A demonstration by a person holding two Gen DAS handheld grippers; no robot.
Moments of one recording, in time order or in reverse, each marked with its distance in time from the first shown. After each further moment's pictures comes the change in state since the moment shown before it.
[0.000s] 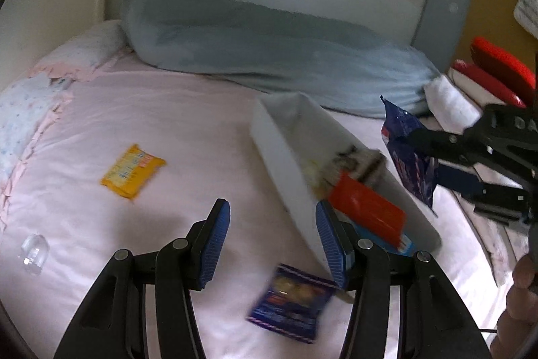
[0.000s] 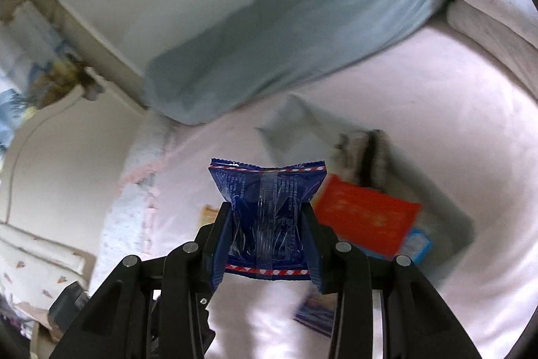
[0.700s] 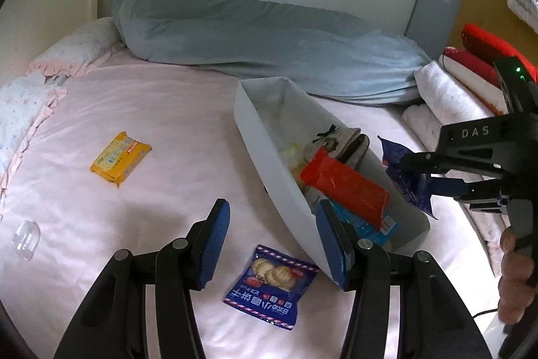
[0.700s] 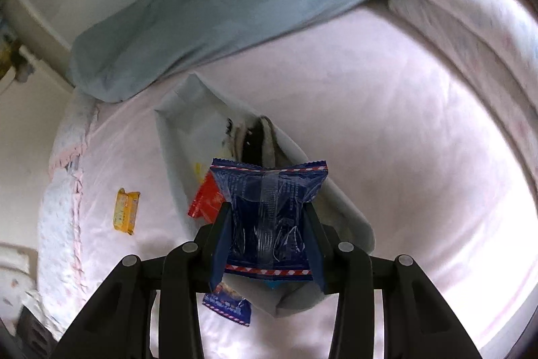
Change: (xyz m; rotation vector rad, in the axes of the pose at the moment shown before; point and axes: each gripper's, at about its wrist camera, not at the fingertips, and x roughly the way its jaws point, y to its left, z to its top) left arm -0.004 -0.018 -0.018 0.010 0.016 0.004; right arm 0.019 -0.051 0.012 0.059 0.152 -0.201
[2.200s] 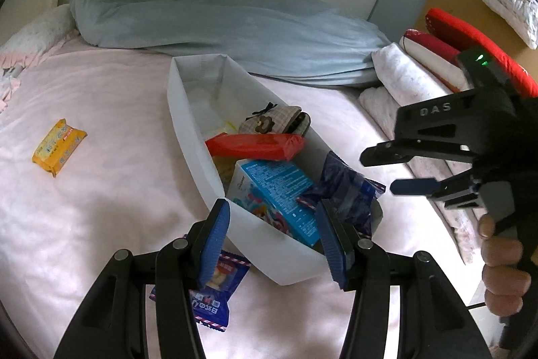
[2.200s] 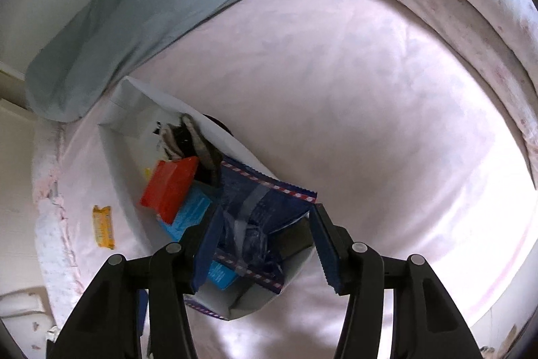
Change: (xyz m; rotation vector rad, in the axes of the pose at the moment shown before) left arm 0.026 -0.041 -0.008 0.007 0.062 -0.180; right arm -0.010 -0.047 0.003 0.120 0.092 -0.084
